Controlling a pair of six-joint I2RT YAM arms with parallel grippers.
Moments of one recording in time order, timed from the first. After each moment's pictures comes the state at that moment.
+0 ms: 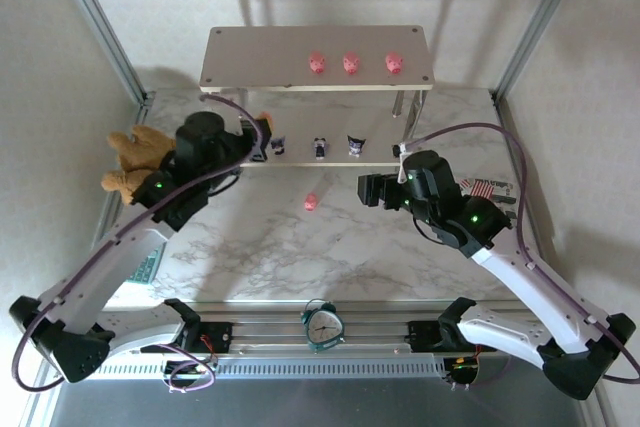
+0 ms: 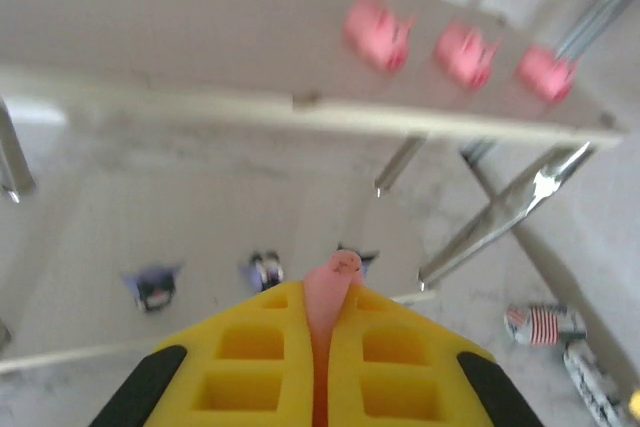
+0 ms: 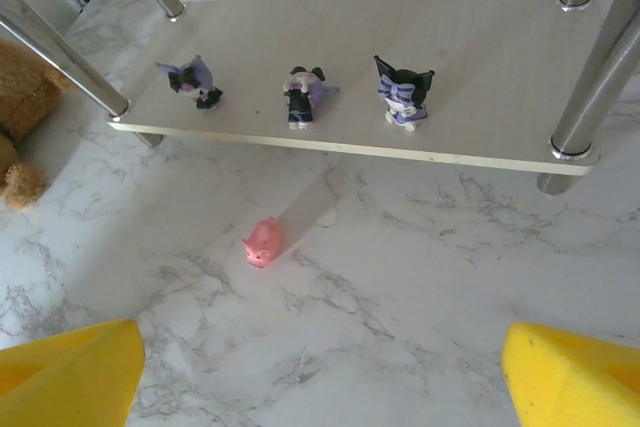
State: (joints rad) left arm -0.56 1.14 1.30 -0.40 -0.16 -0.42; right arm 0.73 1.00 1.10 -0.70 0.18 0.43
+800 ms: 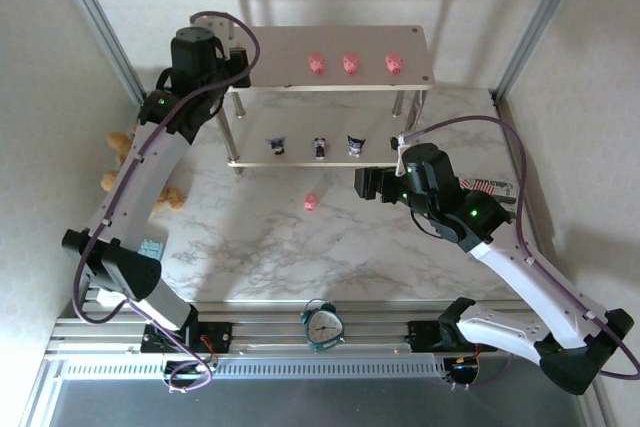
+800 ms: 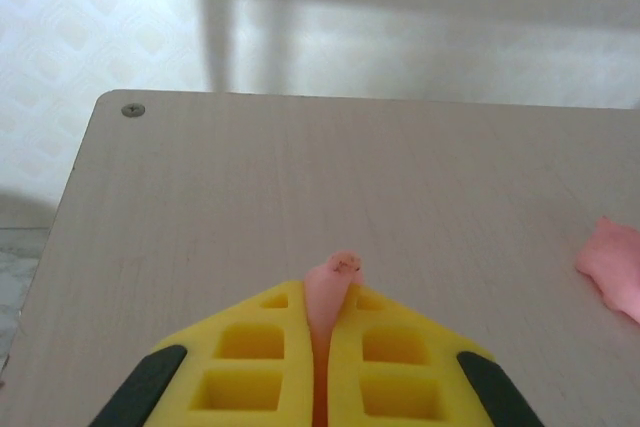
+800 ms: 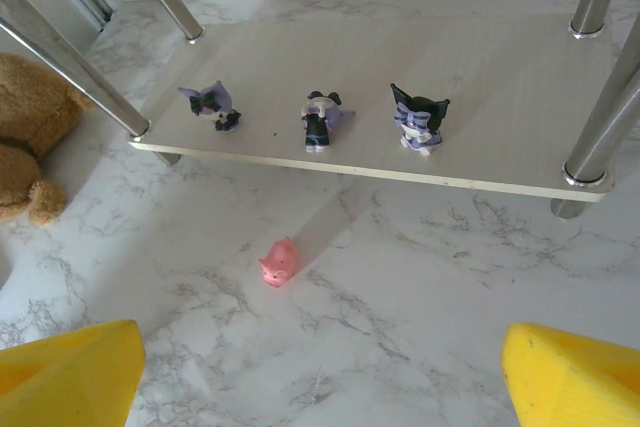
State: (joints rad) left arm -0.29 1.62 1.87 -0.55 -0.11 -0.21; right arm 0.73 1.03 1.15 -0.69 0.18 0.43
